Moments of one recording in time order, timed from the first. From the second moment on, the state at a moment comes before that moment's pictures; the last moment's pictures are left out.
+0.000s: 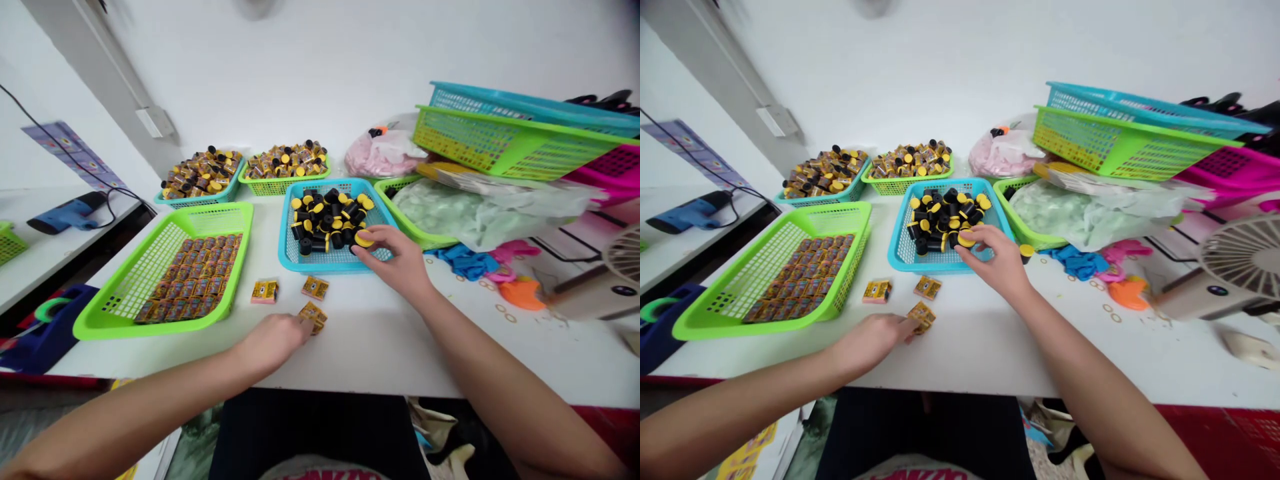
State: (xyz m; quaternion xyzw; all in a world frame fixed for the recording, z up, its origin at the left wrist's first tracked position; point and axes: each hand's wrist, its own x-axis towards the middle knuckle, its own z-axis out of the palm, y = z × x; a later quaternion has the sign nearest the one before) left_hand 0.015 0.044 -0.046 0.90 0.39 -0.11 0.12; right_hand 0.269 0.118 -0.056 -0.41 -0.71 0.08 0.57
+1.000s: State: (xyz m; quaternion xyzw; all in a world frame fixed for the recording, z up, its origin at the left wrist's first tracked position) left_hand 0.014 0.092 -0.057 0.82 0.43 0.23 0.32; right_hand 0.239 0.084 -0.043 -0.36 -0.63 0.47 0.51
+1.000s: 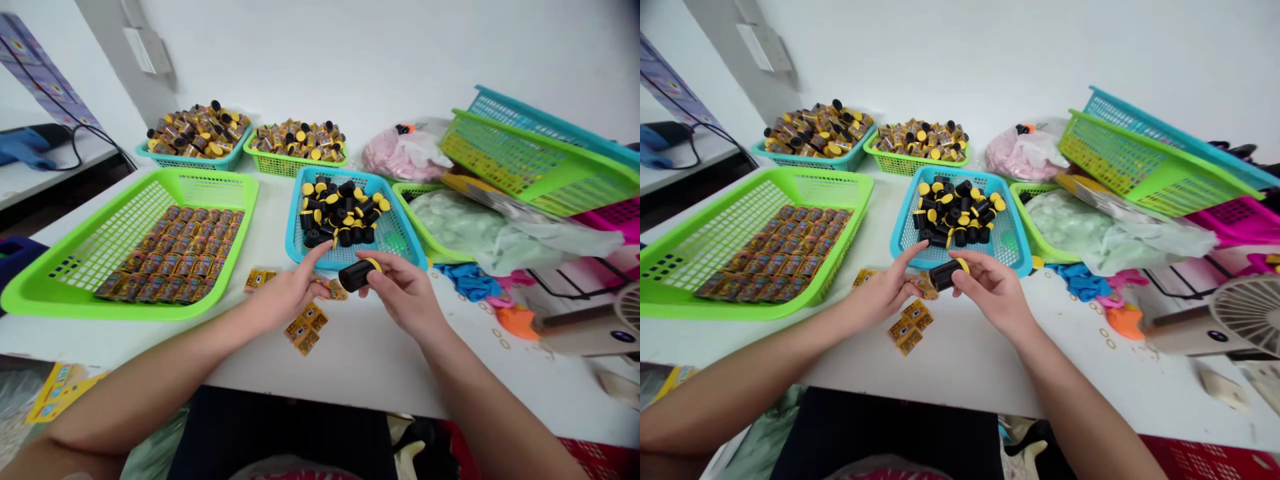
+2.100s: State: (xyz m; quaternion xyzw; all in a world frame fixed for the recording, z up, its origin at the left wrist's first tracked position) left_hand 0.016 0.086 -0.056 0.78 0.34 0.32 0.42; right_hand 0.234 0.079 -0.056 -0.35 -0.65 0.50 0.45
